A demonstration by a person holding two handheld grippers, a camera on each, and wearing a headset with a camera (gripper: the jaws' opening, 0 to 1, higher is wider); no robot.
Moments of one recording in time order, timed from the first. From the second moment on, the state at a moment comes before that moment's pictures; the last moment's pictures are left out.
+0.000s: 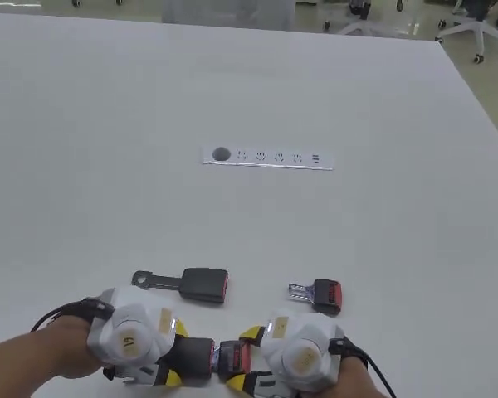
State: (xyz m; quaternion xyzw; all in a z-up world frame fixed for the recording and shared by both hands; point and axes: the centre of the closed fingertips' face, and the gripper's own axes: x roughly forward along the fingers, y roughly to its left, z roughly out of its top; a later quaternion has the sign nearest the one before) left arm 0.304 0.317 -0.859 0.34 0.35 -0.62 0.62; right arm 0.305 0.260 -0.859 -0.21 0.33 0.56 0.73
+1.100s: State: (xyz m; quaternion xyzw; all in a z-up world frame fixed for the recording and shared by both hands) left arm 0.303 0.319 -0.857 0.32 0.32 -0.63 0.63; right arm 0.306 0.256 -0.858 -0.20 0.28 0.63 0.70
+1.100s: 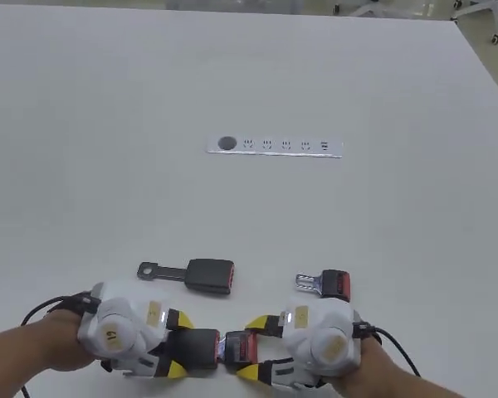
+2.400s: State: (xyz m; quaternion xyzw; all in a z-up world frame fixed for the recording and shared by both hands) left arm 0.304 0.322 -0.858 0.29 0.30 -0.66 0.63; right arm 0.303 0.256 -0.857 -0.17 0.24 0.65 0.70
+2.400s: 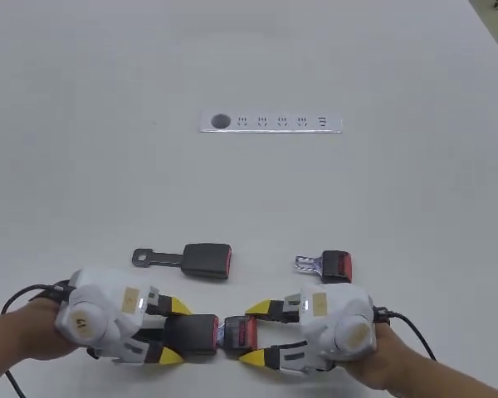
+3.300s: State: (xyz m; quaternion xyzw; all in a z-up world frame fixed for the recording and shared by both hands) left arm 0.305 0.325 -0.857 0.29 0.30 -0.67 0.62; right arm 0.303 0.255 -0.856 -0.16 0.24 0.65 0.71
